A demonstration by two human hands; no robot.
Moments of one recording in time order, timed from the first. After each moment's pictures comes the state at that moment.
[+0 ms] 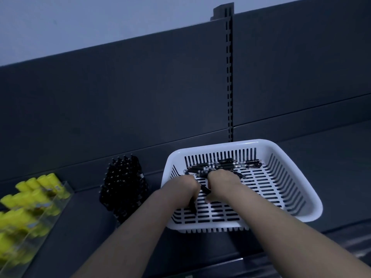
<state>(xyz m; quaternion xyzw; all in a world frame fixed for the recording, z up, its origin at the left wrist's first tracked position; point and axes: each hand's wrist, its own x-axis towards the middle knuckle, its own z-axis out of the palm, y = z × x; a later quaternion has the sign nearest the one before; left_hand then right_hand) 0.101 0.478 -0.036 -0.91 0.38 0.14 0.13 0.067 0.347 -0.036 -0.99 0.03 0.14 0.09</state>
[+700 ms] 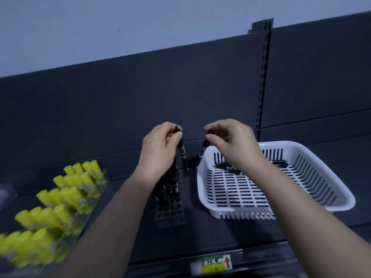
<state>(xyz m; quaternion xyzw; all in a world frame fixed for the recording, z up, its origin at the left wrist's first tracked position) 0.060 0.602 0.066 -0.88 0.18 -0.25 -0.37 0.026 0.418 0.064 -0.86 -0.07 -0.28 0.41</state>
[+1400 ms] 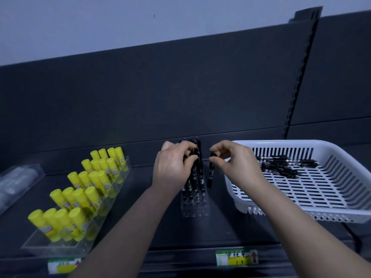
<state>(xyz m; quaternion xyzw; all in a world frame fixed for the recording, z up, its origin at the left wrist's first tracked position) 0.053 0.655 0.009 -0.90 0.18 -0.28 -0.28 0.029 0.483 0.015 -0.89 -0.05 -0.19 0.40</state>
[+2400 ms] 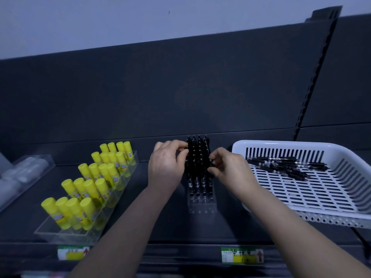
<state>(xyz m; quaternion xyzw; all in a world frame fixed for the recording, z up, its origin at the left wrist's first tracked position) 0.049 0.684 0.003 -0.90 0.11 -0.32 -0.29 0.039 0.507 -0.012 -0.93 -0.09 -0.15 0.33</state>
